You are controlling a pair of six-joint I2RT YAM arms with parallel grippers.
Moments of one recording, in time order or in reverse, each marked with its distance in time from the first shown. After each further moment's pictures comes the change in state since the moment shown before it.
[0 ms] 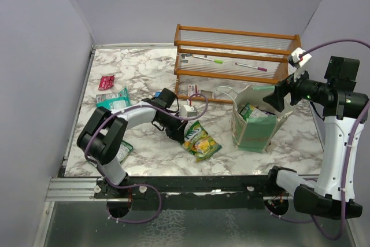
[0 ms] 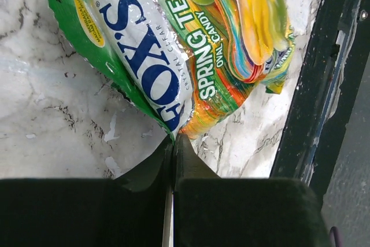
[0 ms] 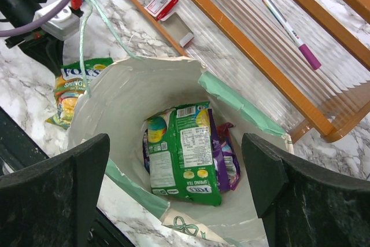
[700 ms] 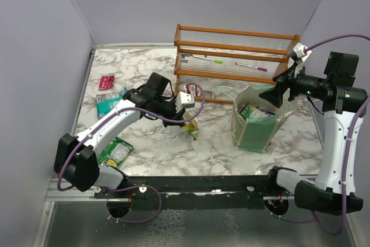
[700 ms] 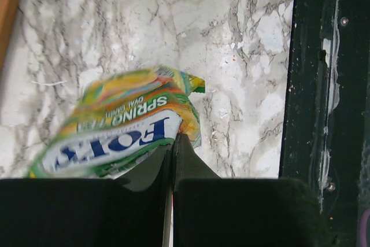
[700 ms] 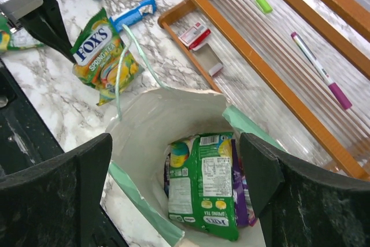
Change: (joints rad) left arm 0.000 -0.303 0.158 -0.197 -0.030 0.209; right arm 0.000 0.036 0.005 0.045 -0.150 0.045
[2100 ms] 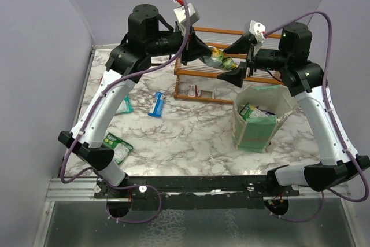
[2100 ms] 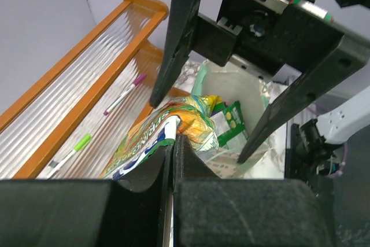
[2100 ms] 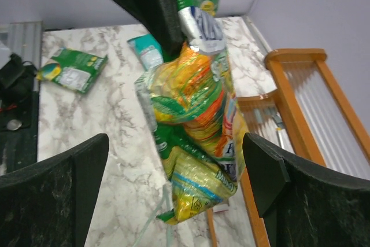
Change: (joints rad) left arm -0.004 0.199 0.968 0.100 -0.017 -0.558; right arm 0.523 0.220 0.126 0.560 -0.053 0.178
